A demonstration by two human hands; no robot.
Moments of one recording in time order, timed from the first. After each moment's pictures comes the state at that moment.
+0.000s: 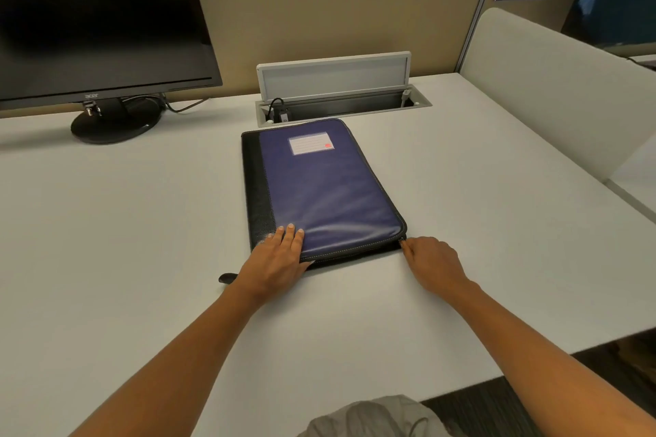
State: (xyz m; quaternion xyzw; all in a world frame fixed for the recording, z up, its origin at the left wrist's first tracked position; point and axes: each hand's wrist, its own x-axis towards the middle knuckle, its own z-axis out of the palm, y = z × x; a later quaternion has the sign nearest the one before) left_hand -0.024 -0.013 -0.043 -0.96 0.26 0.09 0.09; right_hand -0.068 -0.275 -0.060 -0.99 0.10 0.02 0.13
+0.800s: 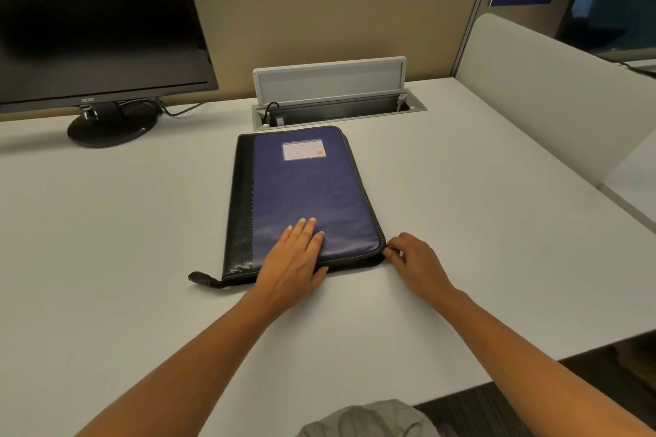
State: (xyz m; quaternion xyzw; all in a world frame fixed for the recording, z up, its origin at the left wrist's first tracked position) left_hand -0.039 -0.047 -0.035 -0.95 0.30 0.01 0.00; right_hand -0.067 -0.270 -0.063 -0.95 0.04 -0.04 0.30
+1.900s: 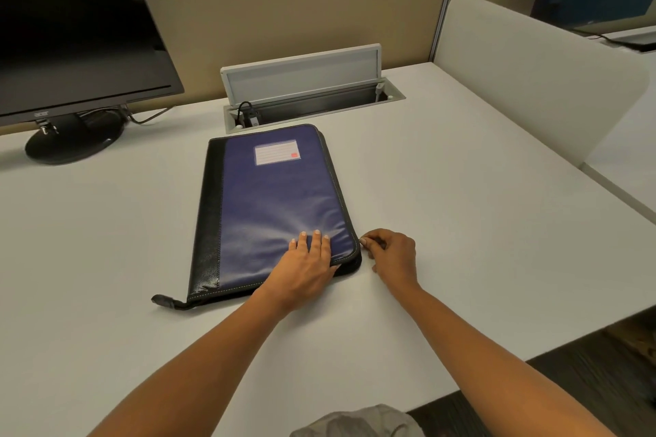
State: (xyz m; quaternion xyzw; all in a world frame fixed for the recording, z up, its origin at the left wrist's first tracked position) left_hand -0.026 -0.099 -0.037 -0.93 0.32 0.16 0.13; right_hand -0.049 -0.257 -0.073 -0.83 0.21 -0.12 0.50
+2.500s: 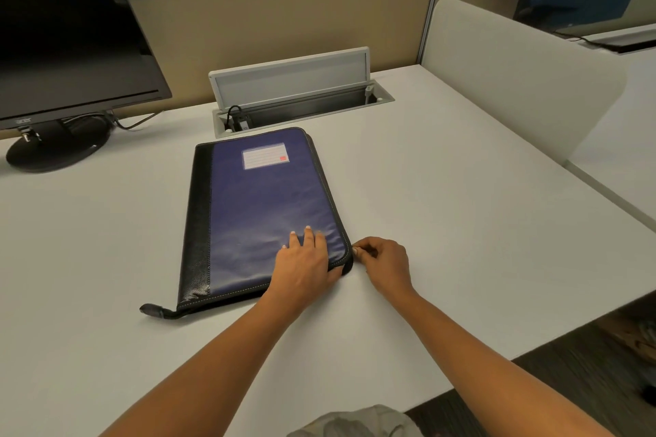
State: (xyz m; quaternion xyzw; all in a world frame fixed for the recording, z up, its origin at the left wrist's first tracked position) left_hand -0.030 -0.118 -0.028 -0.97 0.22 0.12 0.04; right_hand -0.060 -0.255 -0.068 -0.85 0.20 -0.08 0.48
